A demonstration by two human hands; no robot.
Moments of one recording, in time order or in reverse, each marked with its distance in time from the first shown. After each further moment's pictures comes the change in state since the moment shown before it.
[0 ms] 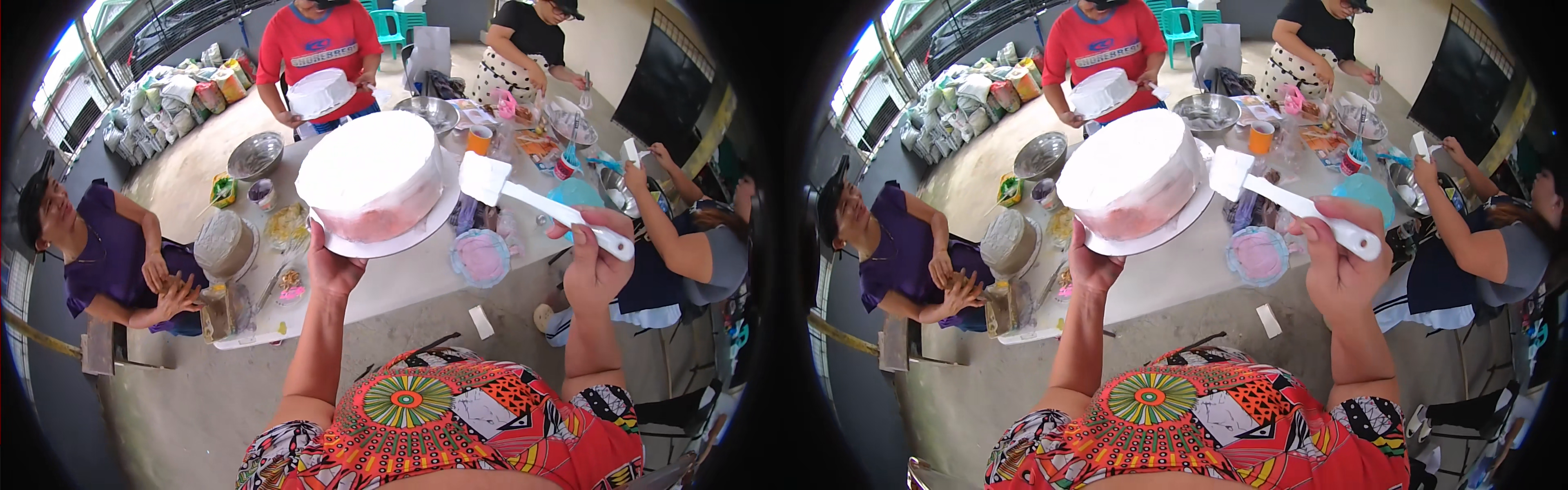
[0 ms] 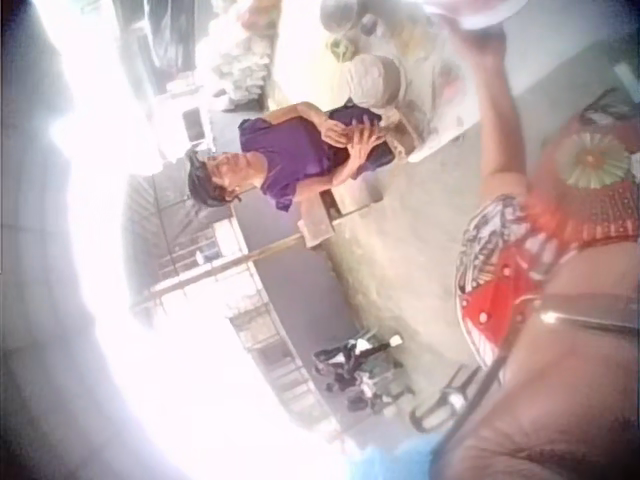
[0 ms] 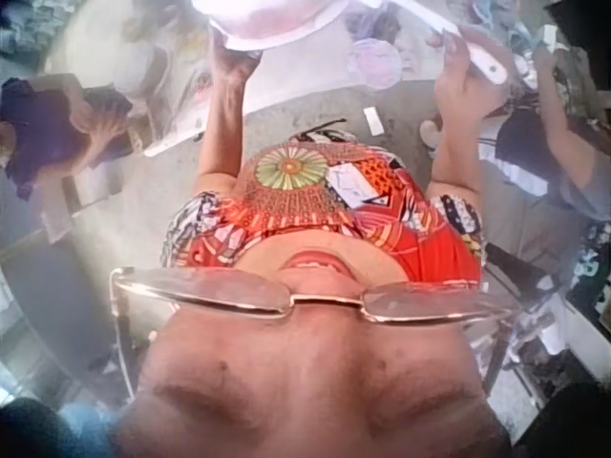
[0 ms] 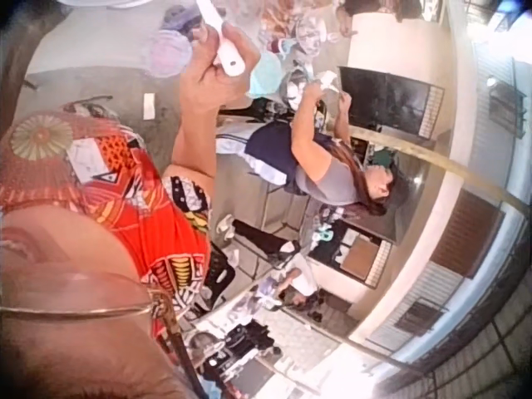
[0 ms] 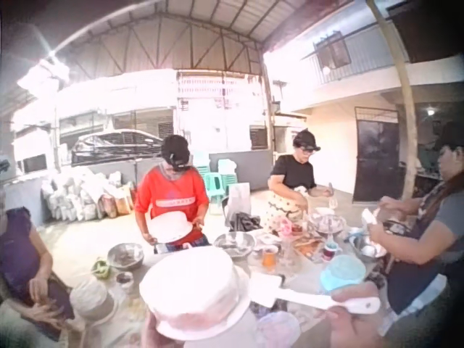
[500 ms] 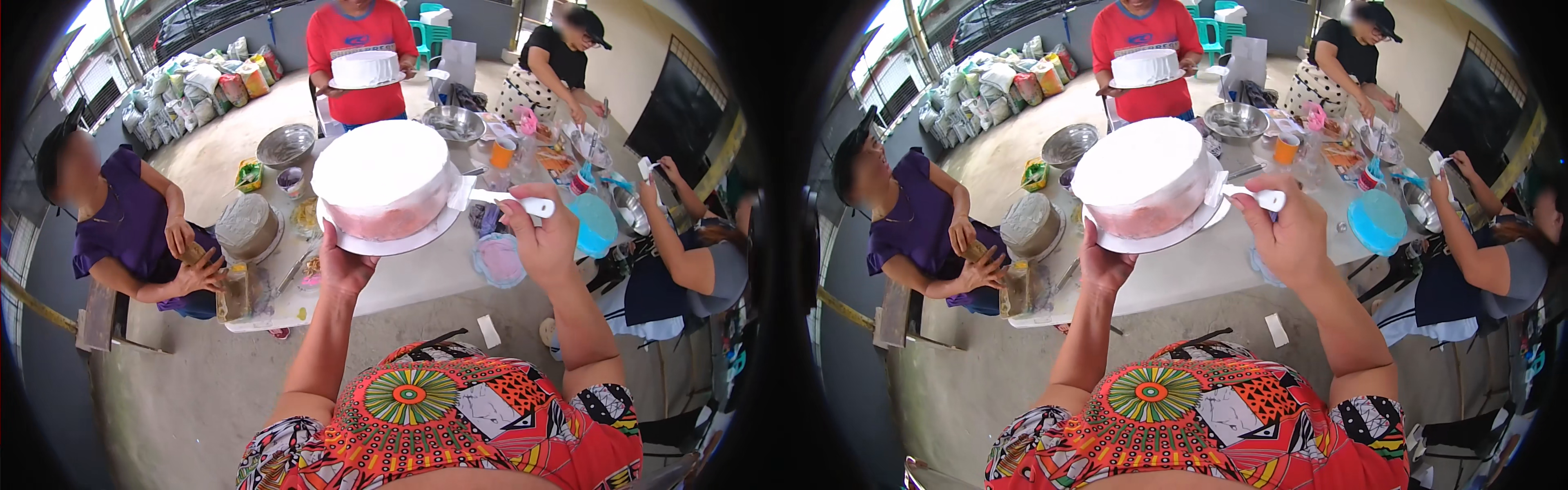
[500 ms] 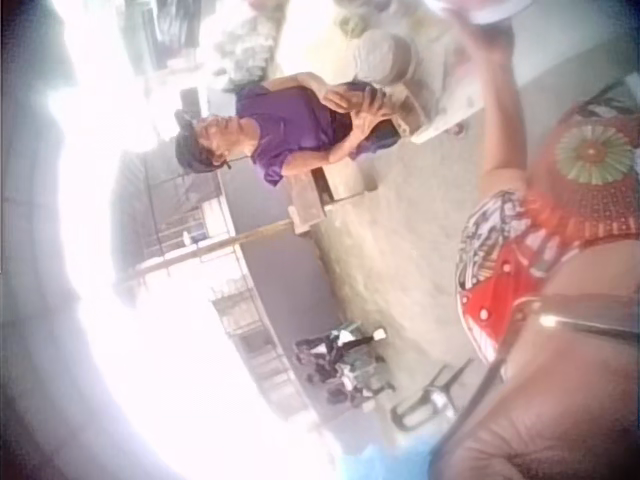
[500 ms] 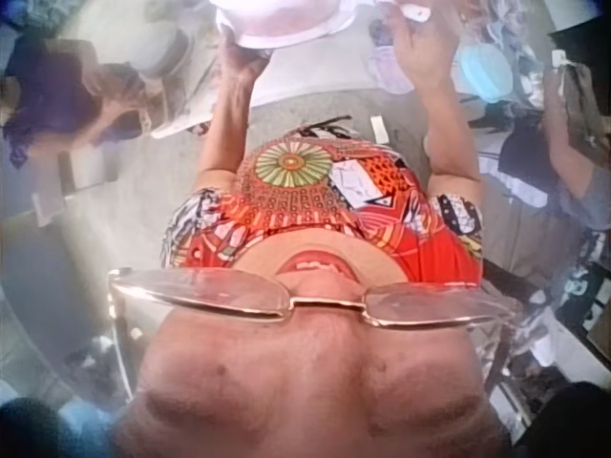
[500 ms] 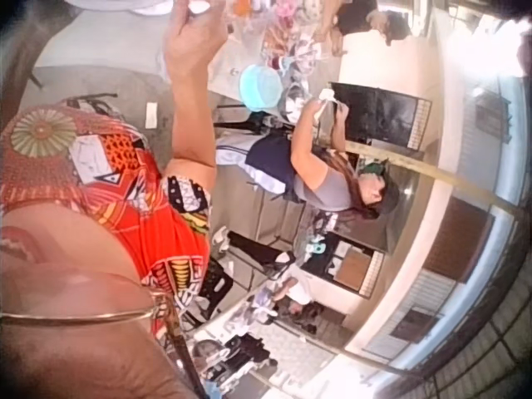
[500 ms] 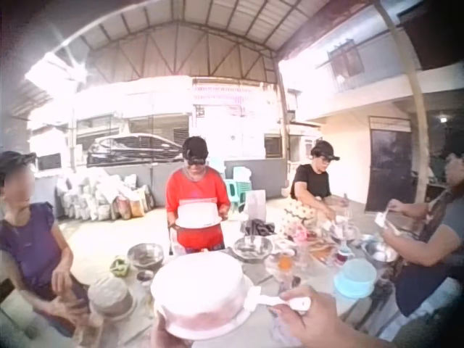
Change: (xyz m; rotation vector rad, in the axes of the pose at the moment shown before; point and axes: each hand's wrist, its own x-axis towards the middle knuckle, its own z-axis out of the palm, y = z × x) left_hand -0.057 0.032 0.007 0.053 0.122 0.089; right_hand 0.000 -0.021 0.090 -0.241 -0.148 0.032
